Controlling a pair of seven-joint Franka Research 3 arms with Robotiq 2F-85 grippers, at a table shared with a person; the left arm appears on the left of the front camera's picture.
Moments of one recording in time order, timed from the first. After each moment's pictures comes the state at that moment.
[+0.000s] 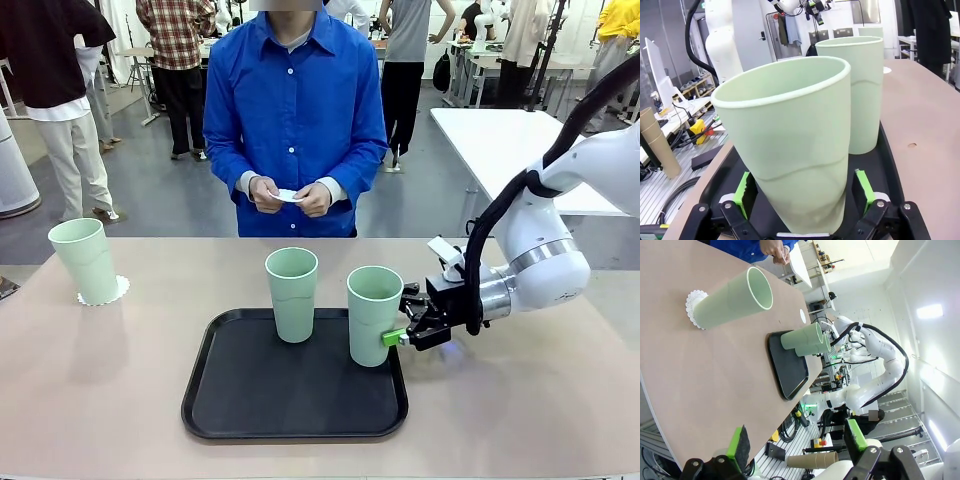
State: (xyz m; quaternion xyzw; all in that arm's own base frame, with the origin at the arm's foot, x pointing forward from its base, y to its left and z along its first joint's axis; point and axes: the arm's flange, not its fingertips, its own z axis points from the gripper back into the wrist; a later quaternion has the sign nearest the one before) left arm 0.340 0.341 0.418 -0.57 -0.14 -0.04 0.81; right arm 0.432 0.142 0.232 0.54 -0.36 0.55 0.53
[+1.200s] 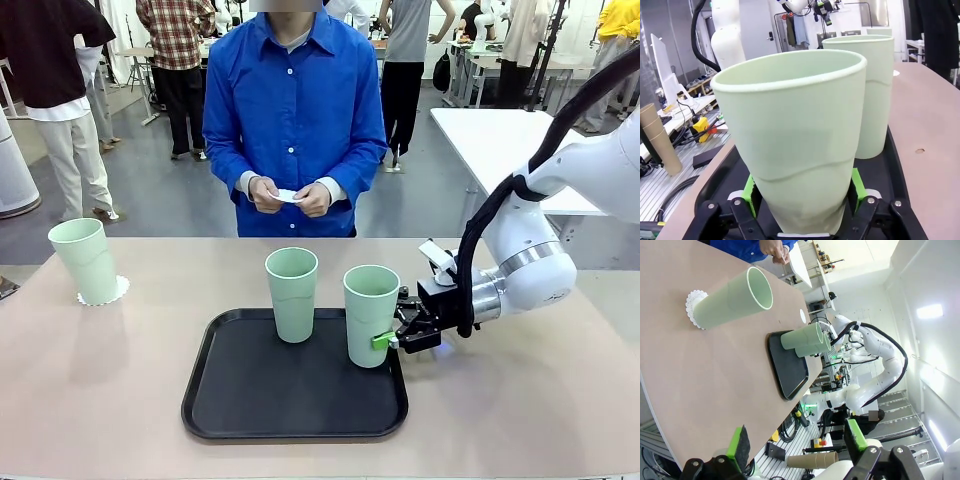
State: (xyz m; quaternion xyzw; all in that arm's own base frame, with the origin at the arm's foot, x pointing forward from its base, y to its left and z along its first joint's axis) left arm 0.340 0.341 0.418 -0.57 -0.14 -0.04 0.81; right arm 0.435 0.153 0.224 0.54 -0.36 0.56 0.52
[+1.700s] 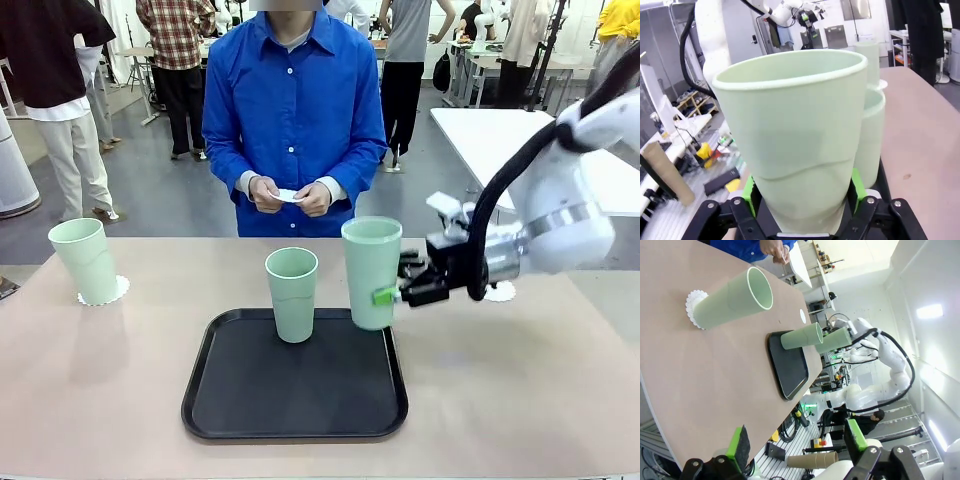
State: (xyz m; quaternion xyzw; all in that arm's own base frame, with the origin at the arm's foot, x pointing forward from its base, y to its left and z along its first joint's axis) left arm 0.340 0.341 0.417 -0.57 -0.14 -0.04 0.81; right arm 0.419 0.156 0.340 0.53 -0.34 0.53 0.57
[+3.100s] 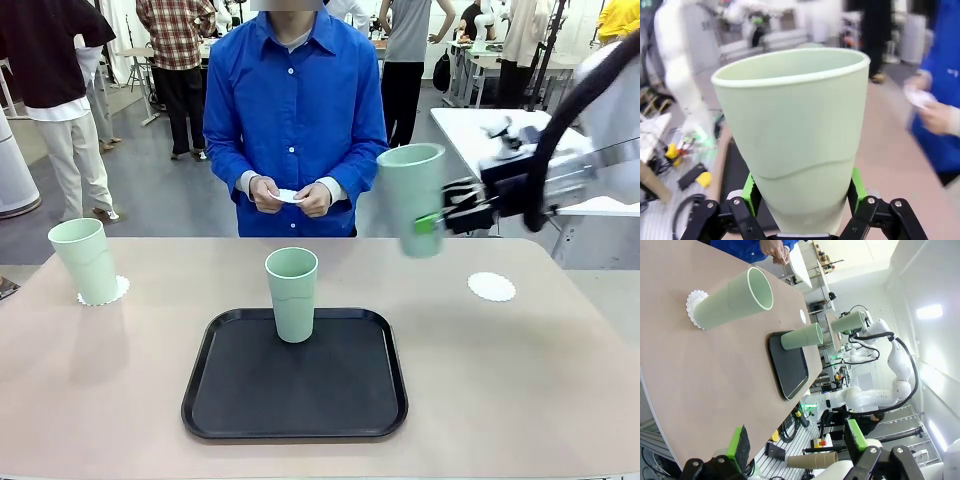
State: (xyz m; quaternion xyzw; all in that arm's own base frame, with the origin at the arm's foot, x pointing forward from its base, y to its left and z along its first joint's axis) left arm 0.339 0.342 0.417 -0.57 -0.14 -0.04 0.81; right arm 0.457 0.055 0.444 0.40 -0.40 0.49 0.66
